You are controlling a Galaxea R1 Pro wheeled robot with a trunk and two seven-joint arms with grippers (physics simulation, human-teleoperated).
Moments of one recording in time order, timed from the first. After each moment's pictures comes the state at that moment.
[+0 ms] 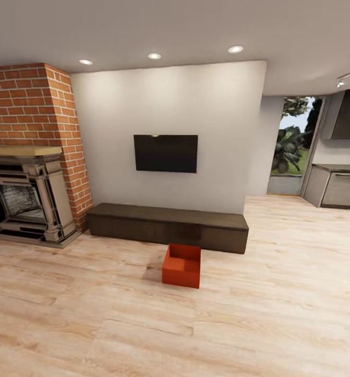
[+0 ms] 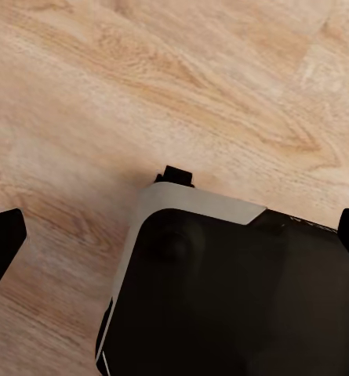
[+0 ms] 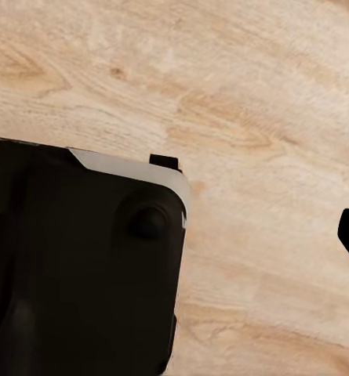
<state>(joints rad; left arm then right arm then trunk) -0.21 0.02 0.01 -0.01 0.28 -0.01 0.08 -0.12 0.00 -0.01 0.03 0.19 -0.17 -0.06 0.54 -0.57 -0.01</state>
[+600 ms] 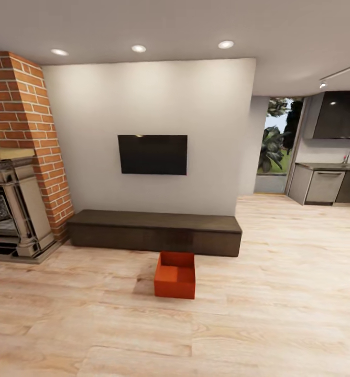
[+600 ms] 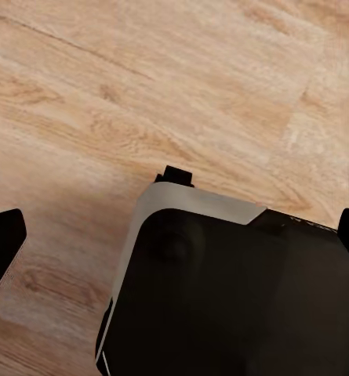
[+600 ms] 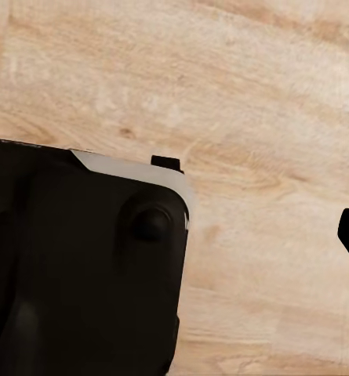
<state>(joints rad) -0.21 0.02 0.01 -0.01 0.28 -0.01 0.08 -0.12 0.00 -0.02 0.03 0.19 -0.17 -0.06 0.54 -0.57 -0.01</state>
